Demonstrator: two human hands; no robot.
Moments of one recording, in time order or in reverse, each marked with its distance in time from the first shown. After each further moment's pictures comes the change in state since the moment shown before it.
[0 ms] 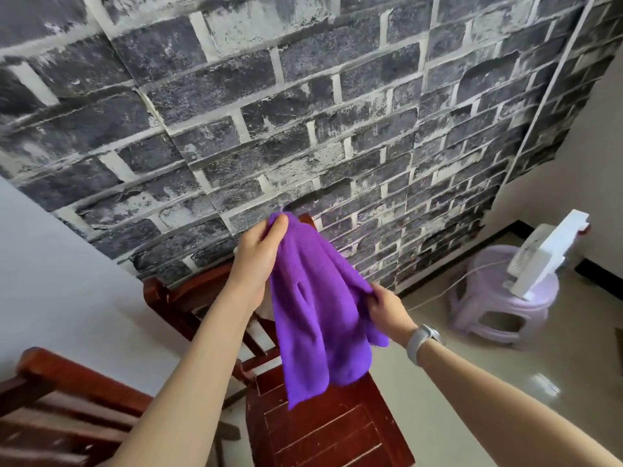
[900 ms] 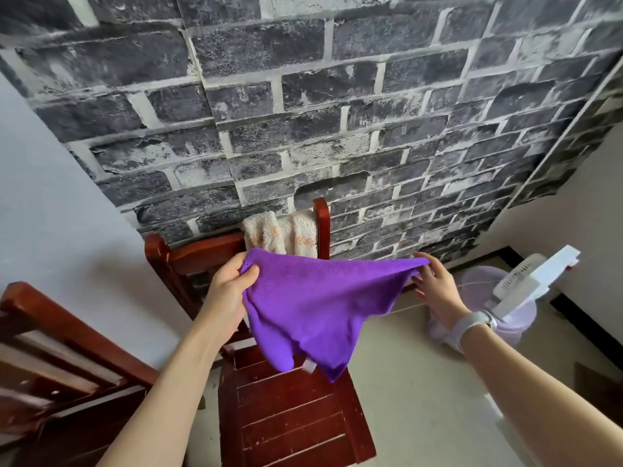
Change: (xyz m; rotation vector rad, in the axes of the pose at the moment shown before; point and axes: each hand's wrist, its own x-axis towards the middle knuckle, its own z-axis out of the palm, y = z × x) left_hand -0.041 -0.070 -0.068 -0.297 -0.018 -0.074; right_hand 0.021 0.019 -0.066 0.530 0.184 0.231
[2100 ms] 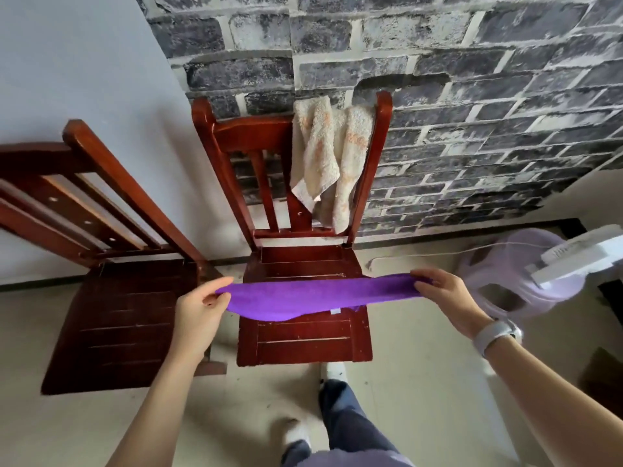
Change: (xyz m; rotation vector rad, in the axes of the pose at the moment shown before) left_hand -0.174 -0.114 -0.090 0.639 0.563 -0.127; right_hand -0.067 0.112 -0.016 -0.462 -0.441 -0.040
